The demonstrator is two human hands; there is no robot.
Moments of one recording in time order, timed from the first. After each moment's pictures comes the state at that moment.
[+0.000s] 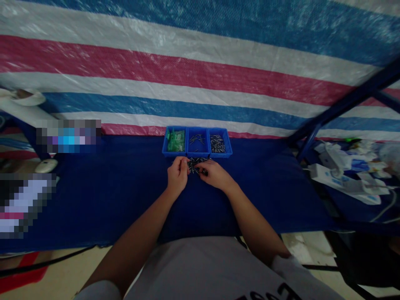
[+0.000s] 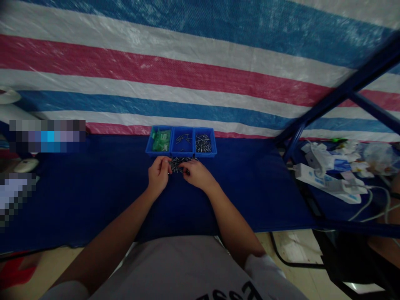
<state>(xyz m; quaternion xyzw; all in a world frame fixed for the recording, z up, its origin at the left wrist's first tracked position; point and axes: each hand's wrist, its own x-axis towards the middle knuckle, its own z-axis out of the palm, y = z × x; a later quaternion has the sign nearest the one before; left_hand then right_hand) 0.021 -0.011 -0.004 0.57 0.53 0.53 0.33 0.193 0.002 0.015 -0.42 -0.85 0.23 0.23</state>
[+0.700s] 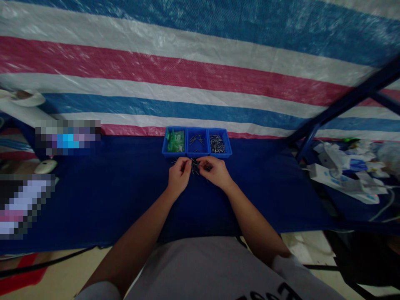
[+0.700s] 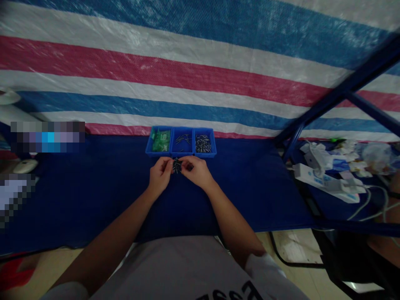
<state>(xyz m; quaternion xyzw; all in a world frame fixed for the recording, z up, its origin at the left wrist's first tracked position) 0.021 -0.011 -0.006 0.61 0.52 0.50 0.33 0.188 -0.002 0.019 -0.44 -0.72 0.33 0.42</state>
